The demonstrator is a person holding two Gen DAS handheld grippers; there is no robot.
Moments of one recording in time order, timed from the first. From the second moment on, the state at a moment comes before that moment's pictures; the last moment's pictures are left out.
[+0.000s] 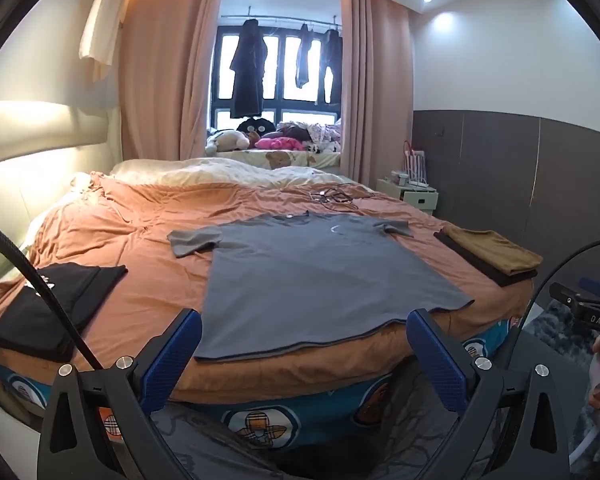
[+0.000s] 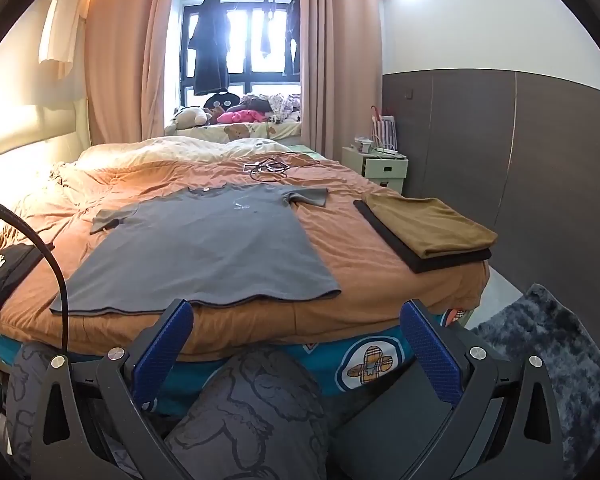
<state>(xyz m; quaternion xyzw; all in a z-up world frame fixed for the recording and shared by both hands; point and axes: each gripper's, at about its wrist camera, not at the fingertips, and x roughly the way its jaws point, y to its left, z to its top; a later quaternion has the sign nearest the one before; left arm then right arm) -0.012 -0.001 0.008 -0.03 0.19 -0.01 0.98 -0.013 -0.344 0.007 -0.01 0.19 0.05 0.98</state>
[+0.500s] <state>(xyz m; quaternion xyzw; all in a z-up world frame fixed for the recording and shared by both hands) -0.014 -0.003 0.005 -0.03 0.19 -0.01 0.98 -0.012 -0.344 0.007 -0.01 0.19 0.05 0.98</state>
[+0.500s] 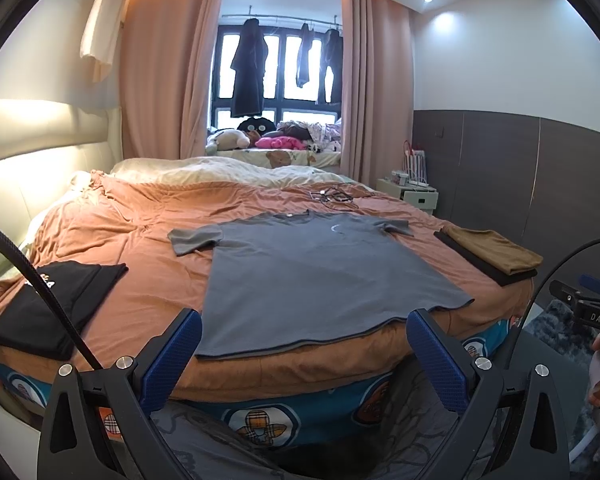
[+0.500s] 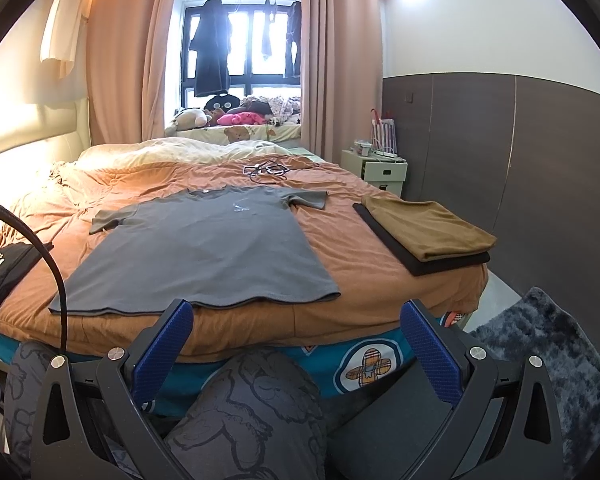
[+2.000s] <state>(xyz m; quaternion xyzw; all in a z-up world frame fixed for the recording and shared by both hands) -0.018 0.006 0.001 -0.03 0.19 -0.01 0.98 -0.011 -0.344 0.004 -0.02 0.18 0.05 0.98</state>
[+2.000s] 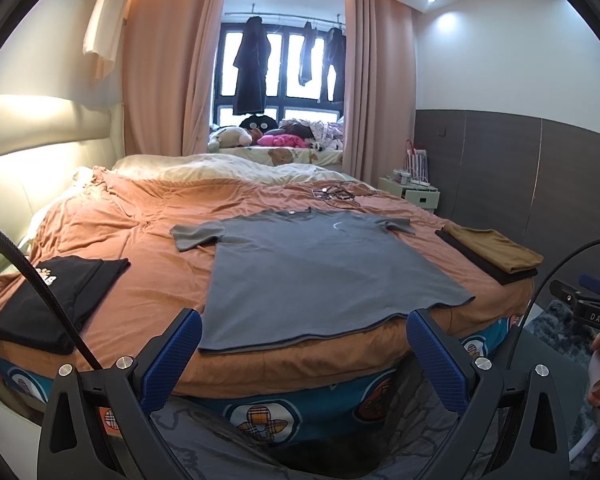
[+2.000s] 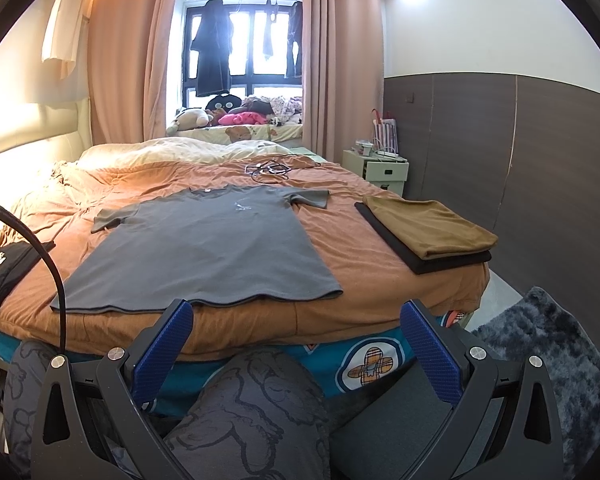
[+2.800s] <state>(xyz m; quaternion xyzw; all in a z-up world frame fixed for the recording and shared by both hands) 0.017 0.009 0.003 -0.03 0.20 0.01 0.98 0.028 -0.328 0.008 -0.03 0.17 0.08 0.98</state>
